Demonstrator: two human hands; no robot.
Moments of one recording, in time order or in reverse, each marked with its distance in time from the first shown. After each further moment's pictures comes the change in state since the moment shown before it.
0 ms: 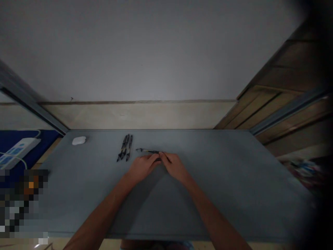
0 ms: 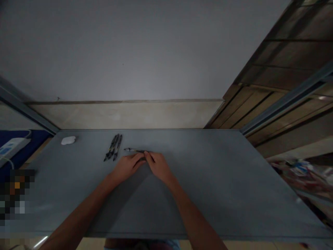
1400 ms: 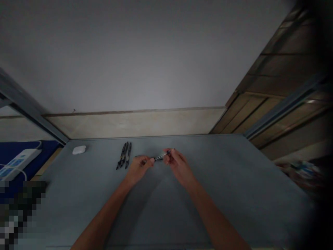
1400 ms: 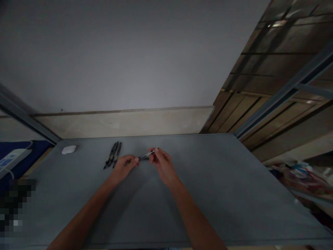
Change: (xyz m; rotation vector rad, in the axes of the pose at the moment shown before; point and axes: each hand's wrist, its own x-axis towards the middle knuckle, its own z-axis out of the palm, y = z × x) left_hand 0.009 -0.005 -0.013 -0.686 0.173 -0.290; right_hand 0.003 -0.007 -0.018 0.960 0.202 0.152
